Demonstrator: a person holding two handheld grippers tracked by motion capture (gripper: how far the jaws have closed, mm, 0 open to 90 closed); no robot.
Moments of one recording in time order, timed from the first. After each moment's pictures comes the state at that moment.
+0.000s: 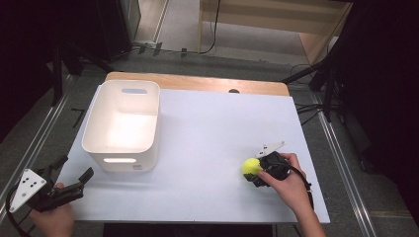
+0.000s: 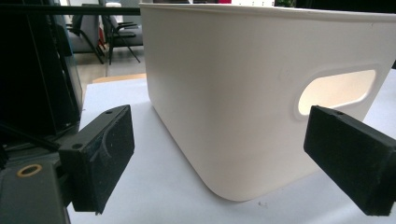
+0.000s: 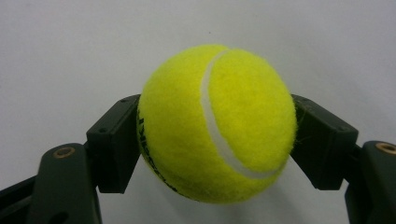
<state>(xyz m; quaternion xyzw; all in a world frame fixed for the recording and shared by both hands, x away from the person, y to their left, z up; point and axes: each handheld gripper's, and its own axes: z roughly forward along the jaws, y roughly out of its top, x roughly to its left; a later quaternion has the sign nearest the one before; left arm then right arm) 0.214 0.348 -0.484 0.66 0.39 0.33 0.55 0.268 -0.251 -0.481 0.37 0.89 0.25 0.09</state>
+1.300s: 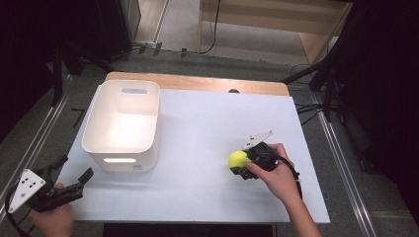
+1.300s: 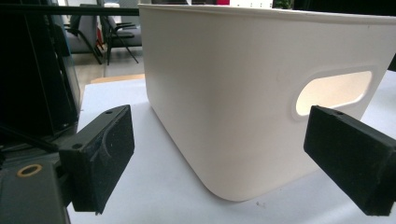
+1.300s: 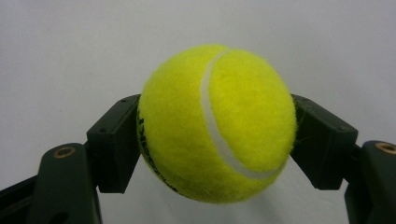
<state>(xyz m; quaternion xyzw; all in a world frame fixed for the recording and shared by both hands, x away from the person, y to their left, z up) 0.213 0.348 -0.484 0.66 0.39 0.33 0.55 0.287 -0.214 -0.457 0.34 0.90 0.28 0.06</state>
